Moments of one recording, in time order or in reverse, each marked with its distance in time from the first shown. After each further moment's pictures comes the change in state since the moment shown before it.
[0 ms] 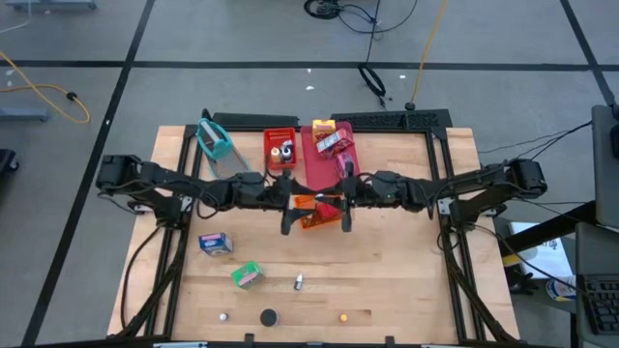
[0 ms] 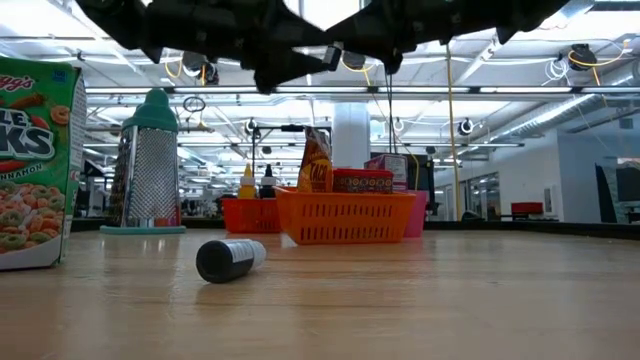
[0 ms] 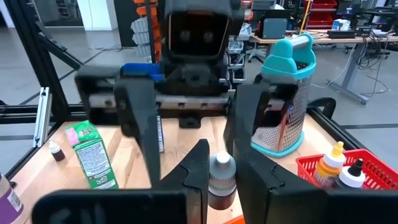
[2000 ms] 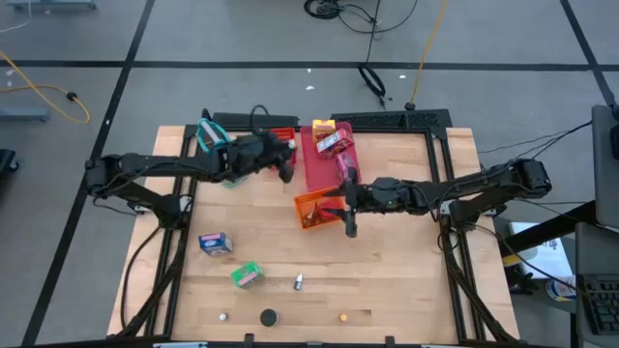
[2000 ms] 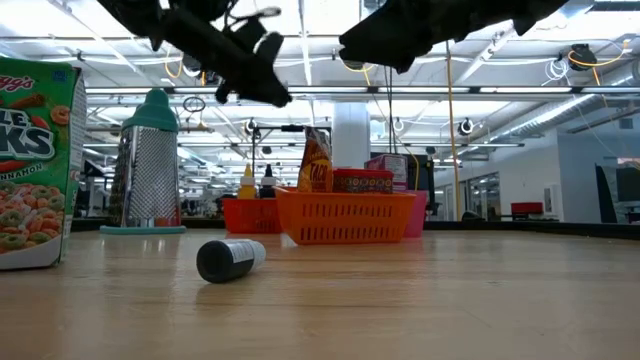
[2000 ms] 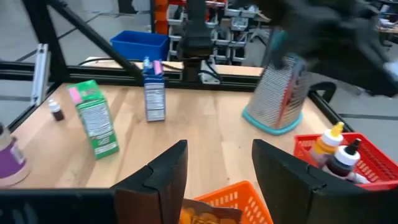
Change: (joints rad) left arm 0.276 -0.119 0.117 -0.453 -0.303 -0.067; right arm 0.048 -0.044 -0.002 -0.153 0.054 -0.059
